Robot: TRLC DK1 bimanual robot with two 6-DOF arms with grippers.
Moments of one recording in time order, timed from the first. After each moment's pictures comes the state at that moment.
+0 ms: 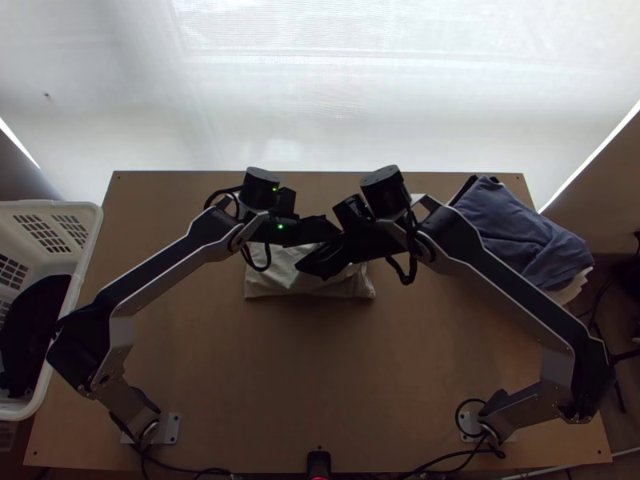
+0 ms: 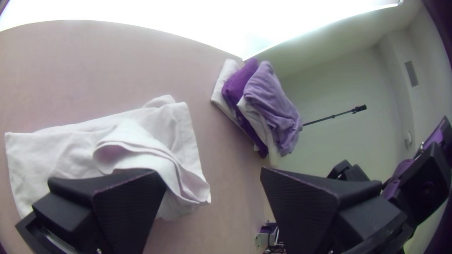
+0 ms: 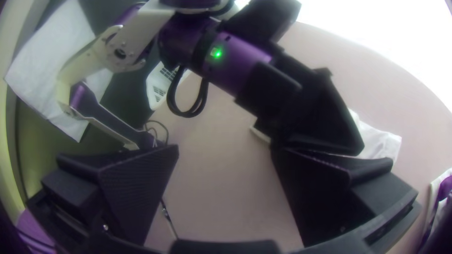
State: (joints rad) left arm -0.57 1.78 1.52 -0.39 0.56 -0.65; right arm 0.74 1.63 1.63 -0.74 -0.55 0.24
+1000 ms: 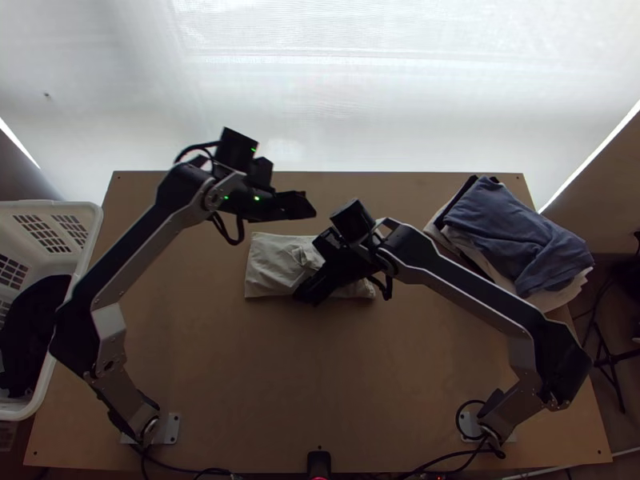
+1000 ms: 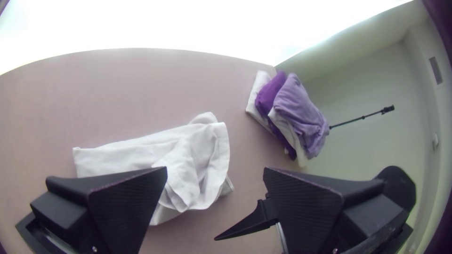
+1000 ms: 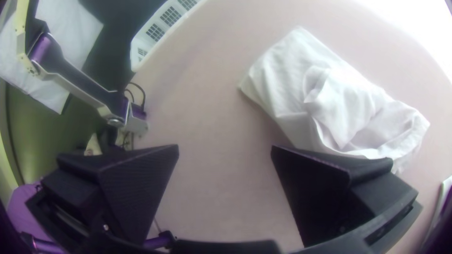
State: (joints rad) left arm -0.47 1.83 1.89 -0.91 0.43 -0.44; right arm 0.80 1.73 1.51 -0.72 -0.51 0.14
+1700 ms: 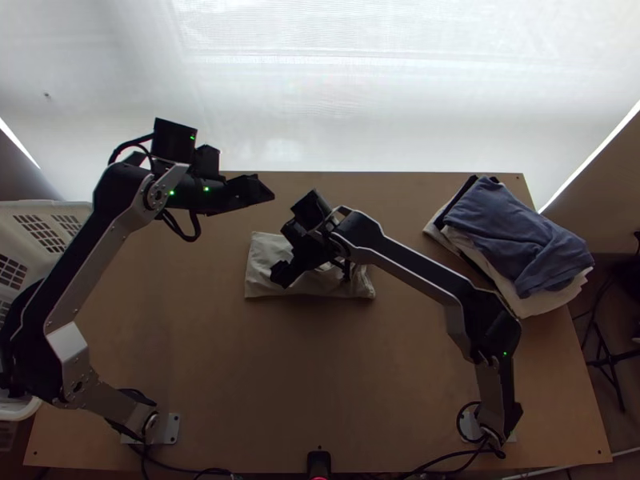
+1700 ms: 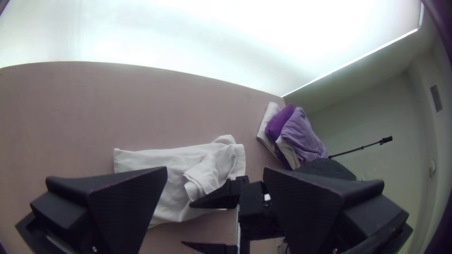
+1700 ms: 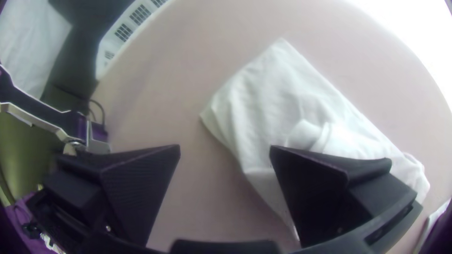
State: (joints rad) left arm -0.31 1.66 1.79 -0.91 0.43 -0.46; right arm 0.83 2.06 1.84 -0.75 -0.36 0.12
